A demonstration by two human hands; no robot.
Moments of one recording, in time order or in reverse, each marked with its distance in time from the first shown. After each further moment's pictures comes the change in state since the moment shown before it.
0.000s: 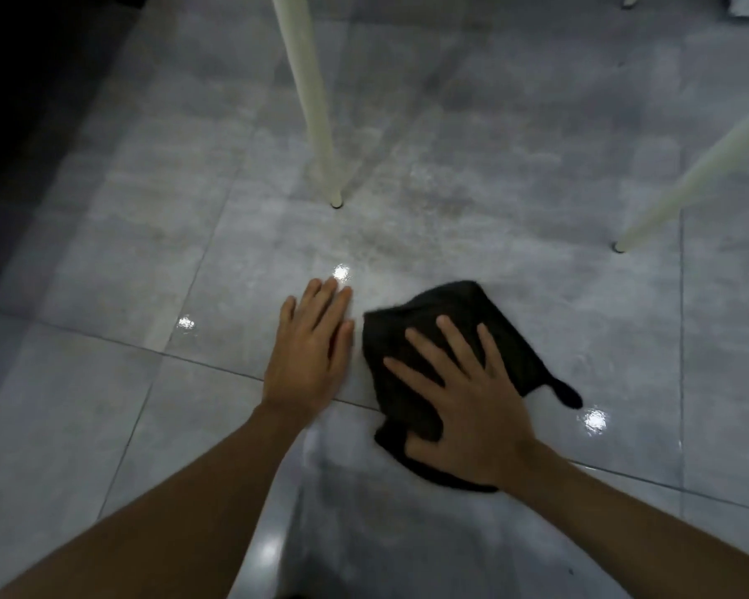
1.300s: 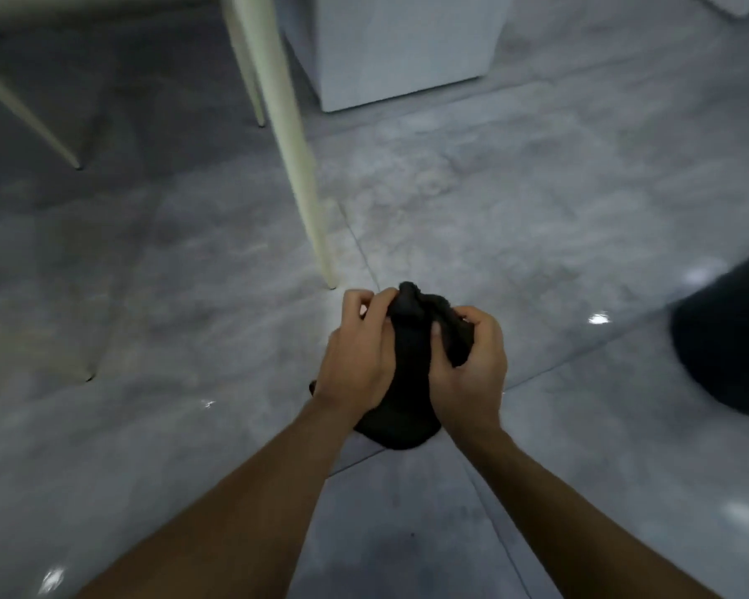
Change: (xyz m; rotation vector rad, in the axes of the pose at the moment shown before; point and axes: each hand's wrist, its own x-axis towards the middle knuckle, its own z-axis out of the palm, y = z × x) left_hand 0.061 0.311 0.015 -0.498 -0.217 0.513; right_hand -0.119 0.076 -0.120 0.545 1.134 1.090
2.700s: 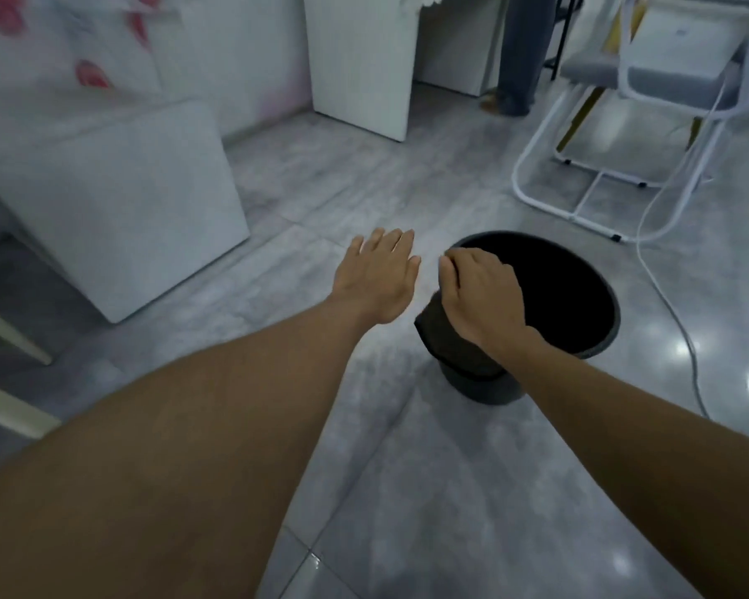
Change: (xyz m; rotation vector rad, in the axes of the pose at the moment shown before) left_hand 0.180 0.349 0.074 0.529 -0.424 0.710; right_hand 0.183 -0.067 -0.310 -0.918 0.262 -0.008
